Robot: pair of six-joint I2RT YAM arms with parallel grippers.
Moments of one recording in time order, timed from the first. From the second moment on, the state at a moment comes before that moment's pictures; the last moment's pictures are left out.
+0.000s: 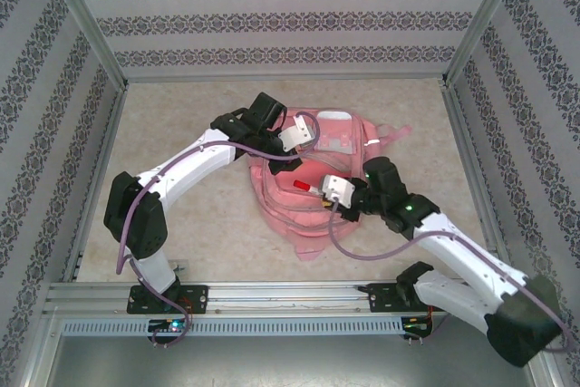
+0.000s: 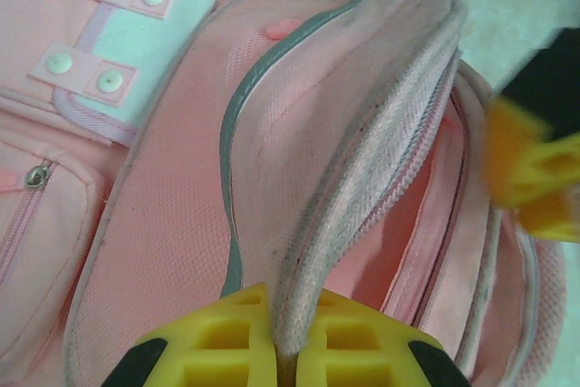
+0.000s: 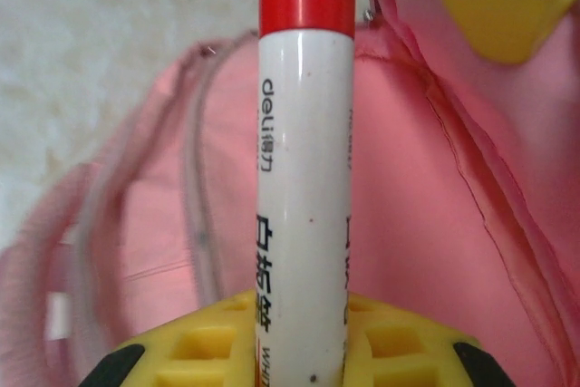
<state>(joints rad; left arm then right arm) -0.61 1.74 1.53 -0.77 0.46 0.43 0.54 1.00 0.63 -0.35 -0.39 -0.72</state>
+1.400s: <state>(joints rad) -0.59 1.74 1.39 -0.70 0.51 0.45 0.62 0.65 0.47 -0.20 -0.39 -0.71</state>
